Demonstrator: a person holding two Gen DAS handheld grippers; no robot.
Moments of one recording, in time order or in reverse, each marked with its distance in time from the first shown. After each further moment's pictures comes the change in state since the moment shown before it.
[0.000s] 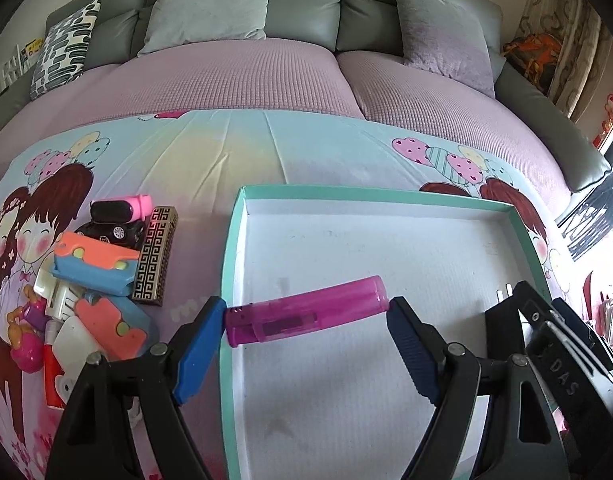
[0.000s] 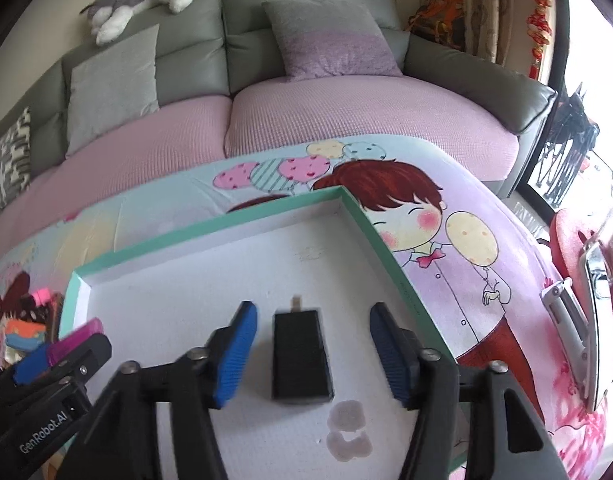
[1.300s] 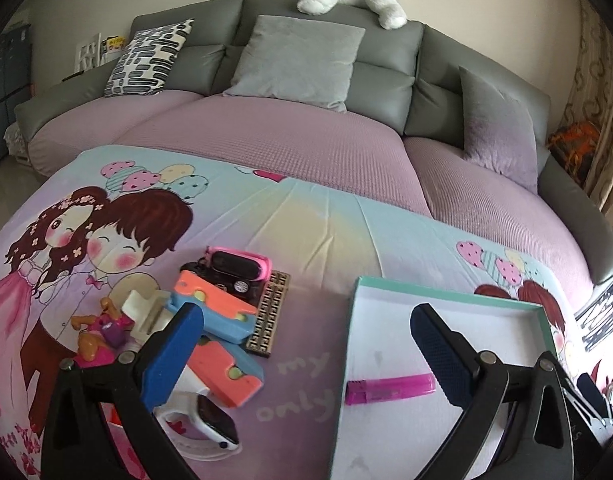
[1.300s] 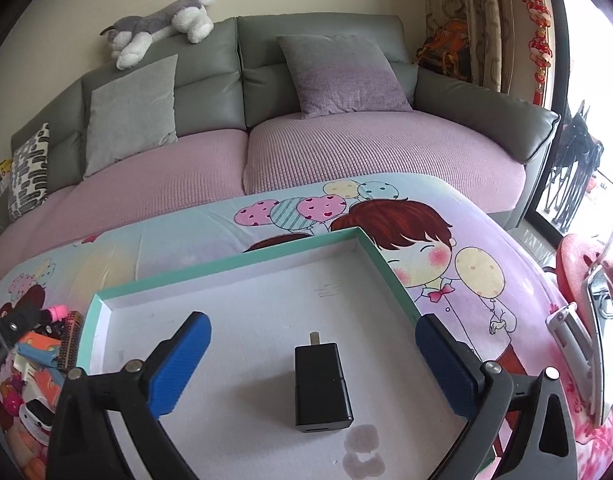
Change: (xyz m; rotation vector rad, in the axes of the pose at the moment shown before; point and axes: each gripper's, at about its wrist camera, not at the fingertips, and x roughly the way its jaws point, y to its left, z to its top) left arm -0.049 0.074 0.007 -0.209 -0.258 0.116; right arm -0.013 0.014 0.003 -0.040 -0.120 0.031
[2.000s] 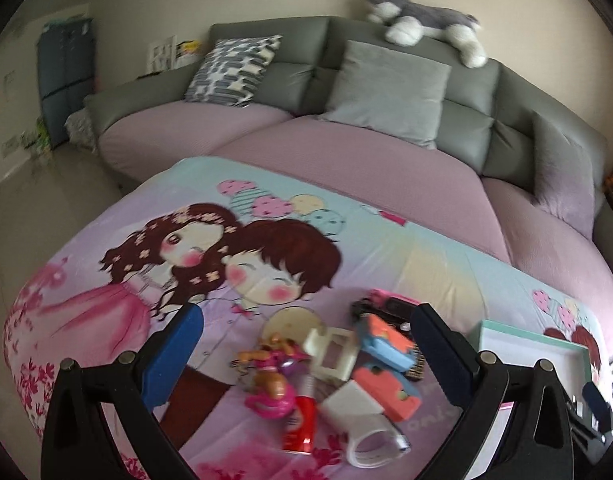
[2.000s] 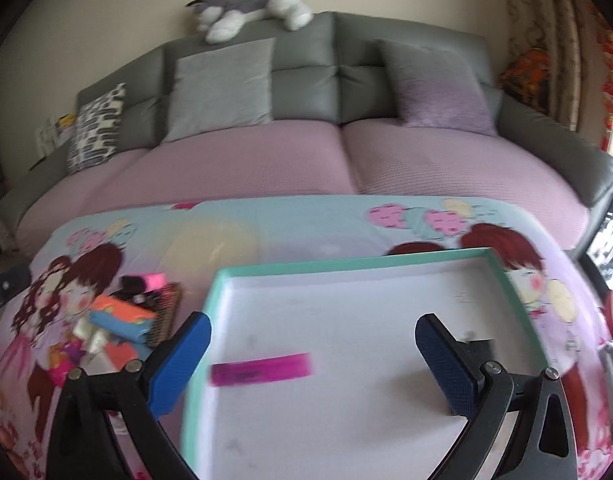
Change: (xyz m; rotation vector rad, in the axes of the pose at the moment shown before) left arm -0.047 0.116 0.024 -0.112 -0.059 0.219; right arm -0.027 0.118 -0.012 -0.190 0.016 0.221
